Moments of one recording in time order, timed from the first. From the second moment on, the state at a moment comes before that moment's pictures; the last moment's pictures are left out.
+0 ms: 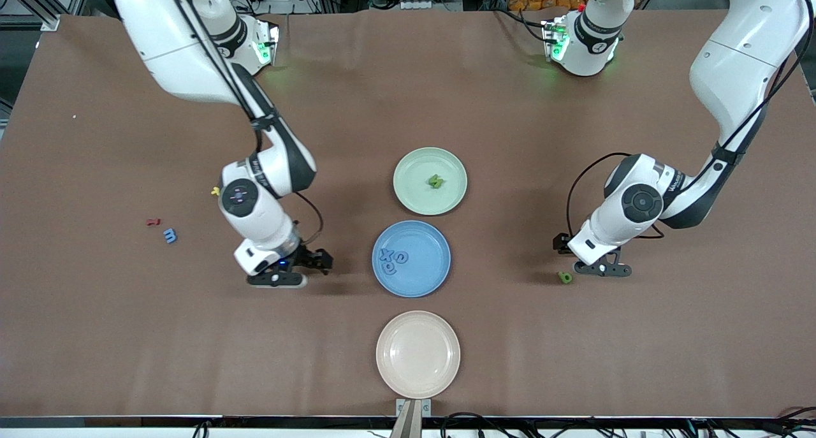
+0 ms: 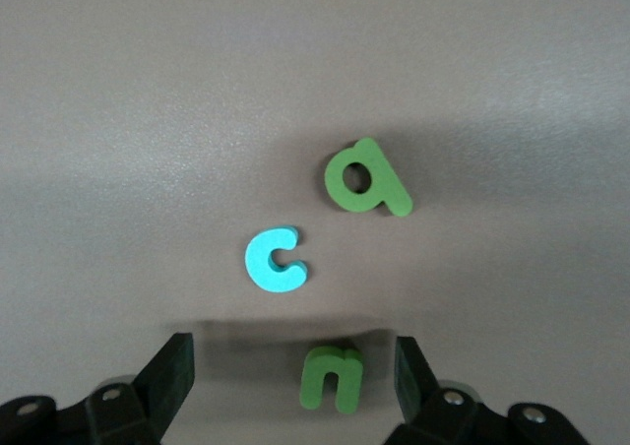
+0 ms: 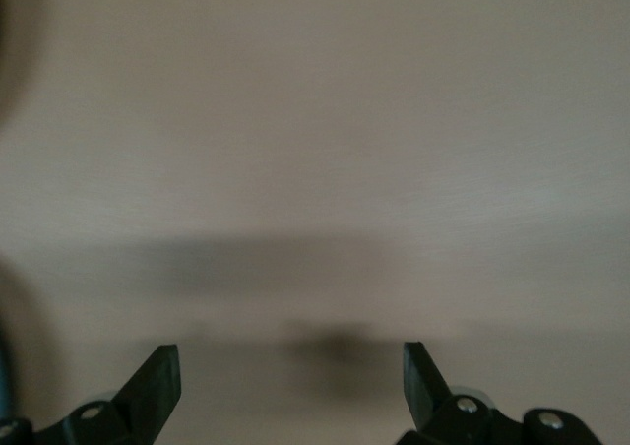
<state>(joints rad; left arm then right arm) 0.40 0.71 -0.61 -1.91 0.65 2.44 -0.50 0.32 0.66 0.04 -1.73 -0.01 2.61 0.38</state>
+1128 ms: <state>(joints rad) 0.40 0.71 -0.62 -1.91 0.65 2.45 -0.50 -0.22 0.44 0.03 -2.02 -0.01 2.49 -0.62</state>
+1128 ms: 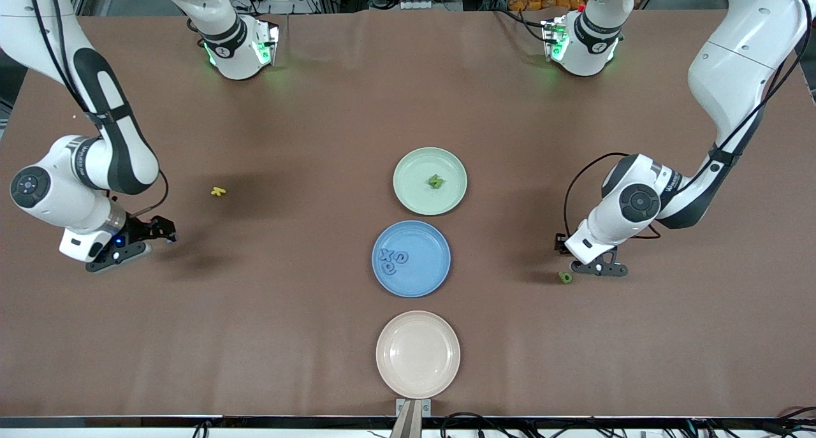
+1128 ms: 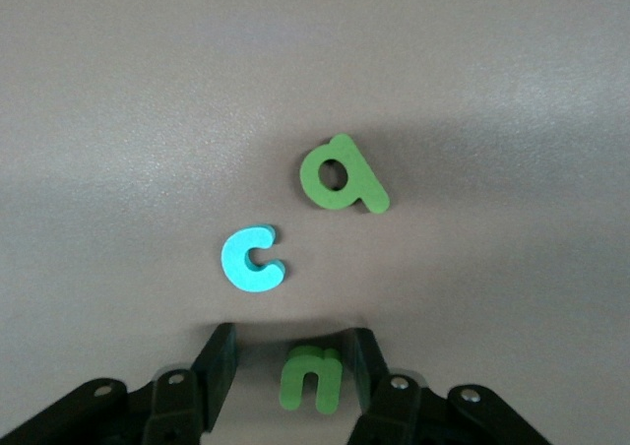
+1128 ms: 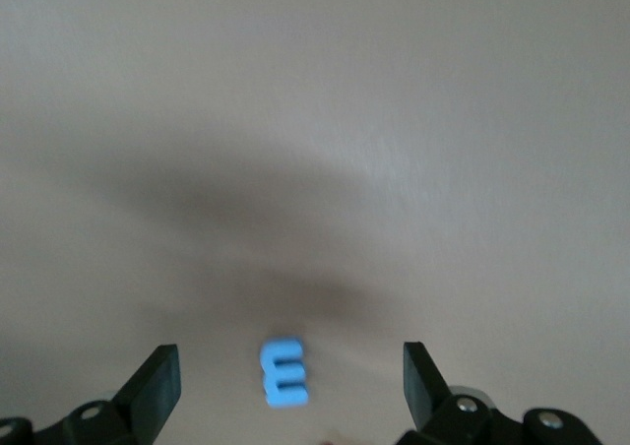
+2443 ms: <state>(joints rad) 0.40 0.69 -0.70 -1.89 0.65 2.41 -0.50 -0.24 0.48 0.03 -2.19 -0.01 2.74 -0.66</state>
